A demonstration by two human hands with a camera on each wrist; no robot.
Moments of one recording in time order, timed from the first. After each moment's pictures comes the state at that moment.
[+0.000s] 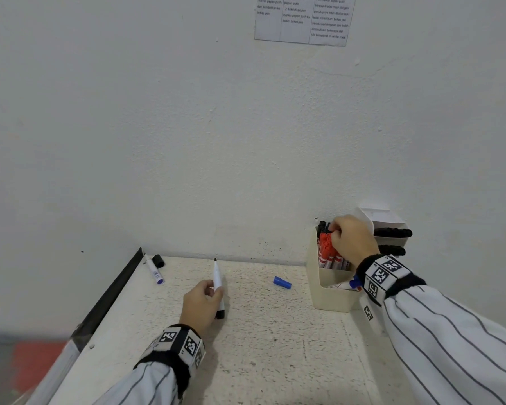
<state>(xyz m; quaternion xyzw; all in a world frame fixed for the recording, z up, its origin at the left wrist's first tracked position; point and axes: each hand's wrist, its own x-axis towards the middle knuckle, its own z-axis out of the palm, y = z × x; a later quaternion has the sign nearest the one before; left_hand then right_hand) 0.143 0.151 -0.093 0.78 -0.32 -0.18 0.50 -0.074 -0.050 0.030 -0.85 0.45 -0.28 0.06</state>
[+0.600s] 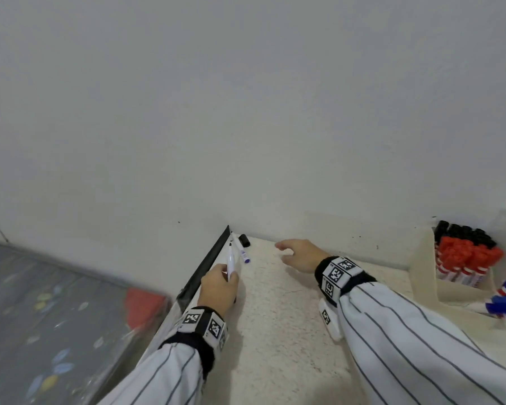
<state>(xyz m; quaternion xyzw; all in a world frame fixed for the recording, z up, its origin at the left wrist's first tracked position) 0.238 0.228 -0.099 0.87 -0.21 -0.09 0.43 0.152 0.039 -0.057 -0.94 0.22 0.02 0.27</state>
